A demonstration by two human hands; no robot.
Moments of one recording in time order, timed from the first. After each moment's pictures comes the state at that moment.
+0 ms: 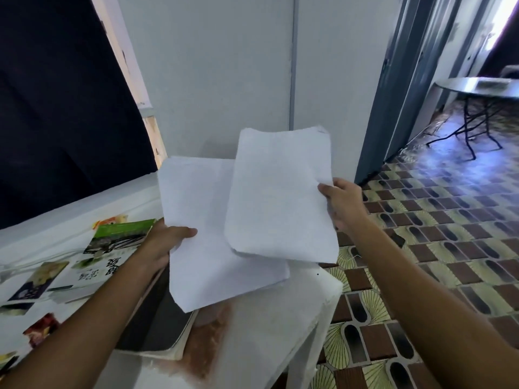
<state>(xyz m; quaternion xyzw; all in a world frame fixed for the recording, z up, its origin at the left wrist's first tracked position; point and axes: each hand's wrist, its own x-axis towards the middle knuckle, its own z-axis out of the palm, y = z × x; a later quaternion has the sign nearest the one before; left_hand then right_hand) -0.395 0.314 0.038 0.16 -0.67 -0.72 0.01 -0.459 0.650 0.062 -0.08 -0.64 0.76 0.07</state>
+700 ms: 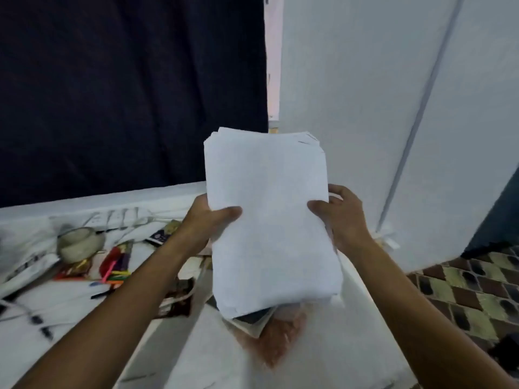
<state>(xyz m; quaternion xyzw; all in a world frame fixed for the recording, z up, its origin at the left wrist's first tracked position) -0.297 0.264 0.105 0.09 -0.66 -0.72 0.18 -0.406 0.485 0.110 0.12 -0.63 0.76 -0.07</state>
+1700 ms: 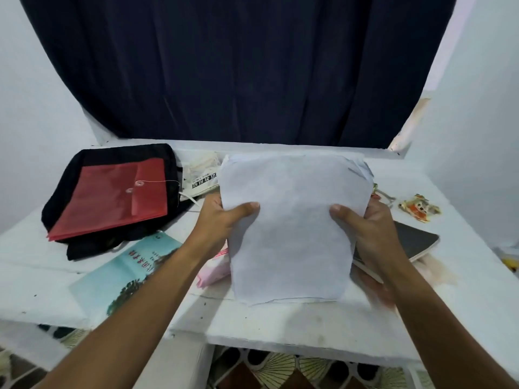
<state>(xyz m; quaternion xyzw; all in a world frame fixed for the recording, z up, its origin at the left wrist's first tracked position) -0.027 0.202 0.075 0.18 -0.62 -0.66 0.39 -0.187 0.380 0.088 0.33 -0.55 0.73 -0.23</state>
